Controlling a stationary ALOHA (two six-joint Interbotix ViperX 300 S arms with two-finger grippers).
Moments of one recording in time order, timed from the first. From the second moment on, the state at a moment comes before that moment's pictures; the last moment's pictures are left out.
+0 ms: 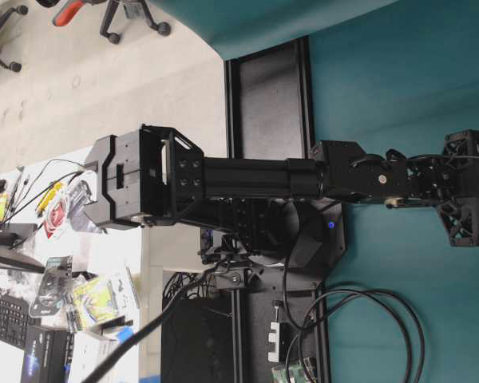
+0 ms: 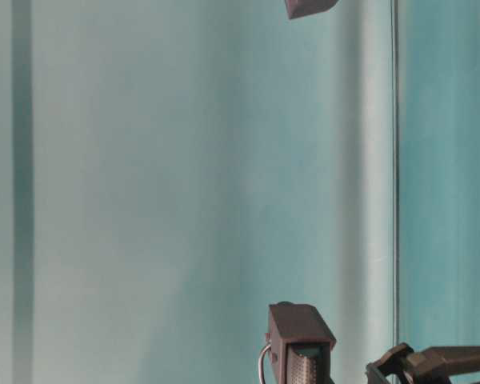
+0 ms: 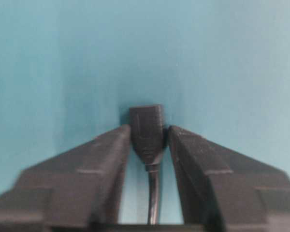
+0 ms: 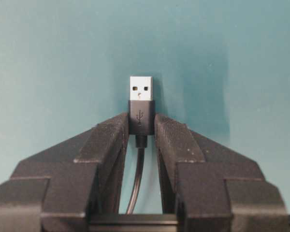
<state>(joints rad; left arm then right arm) 0.04 0.05 0.88 -0.02 0.11 0.20 0.07 -0.09 0.94 -0.04 0.40 0.24</state>
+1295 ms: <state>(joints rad) 0.00 -0.02 0.63 -0.04 0.69 -0.04 0.07 -0.32 0.89 -0.08 0.45 0.23</state>
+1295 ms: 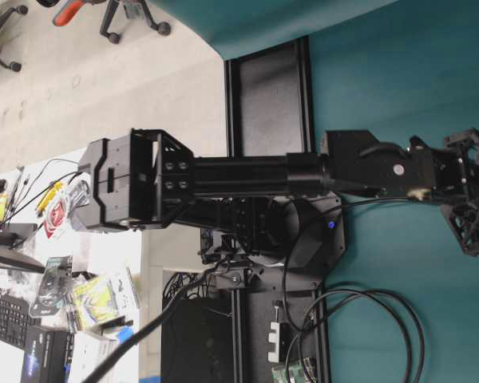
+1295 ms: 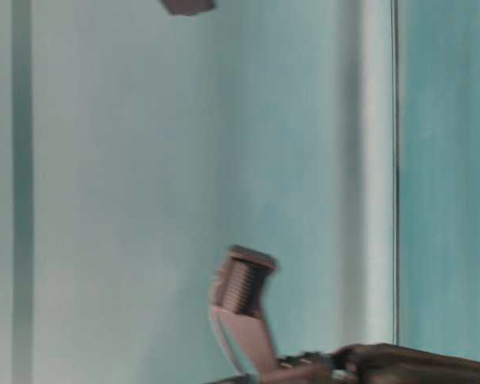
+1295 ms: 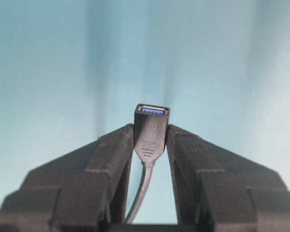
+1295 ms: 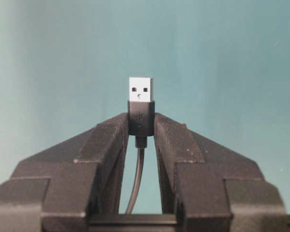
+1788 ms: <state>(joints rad) 0.27 -0.35 0.58 -0.20 0.83 -0.01 0.06 -0.48 0.79 -0.48 0.71 0.28</state>
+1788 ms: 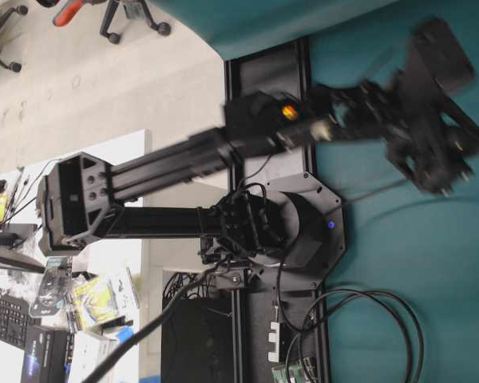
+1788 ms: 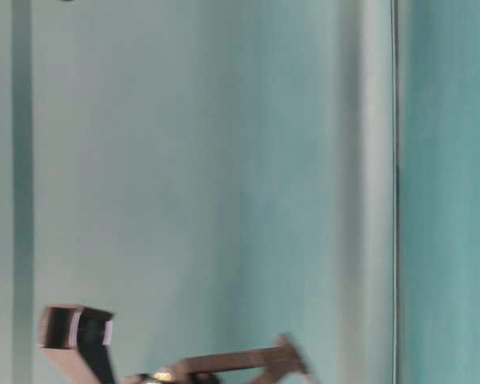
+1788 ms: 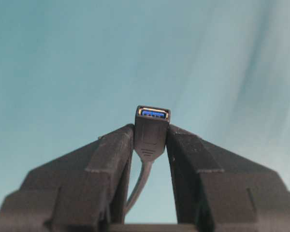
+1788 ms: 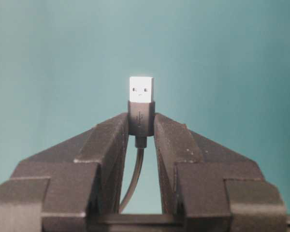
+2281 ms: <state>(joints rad) 0.66 -0.08 0.46 -1.00 1.24 0.53 0.06 -0.48 0.80 -0.90 0.78 0.42</state>
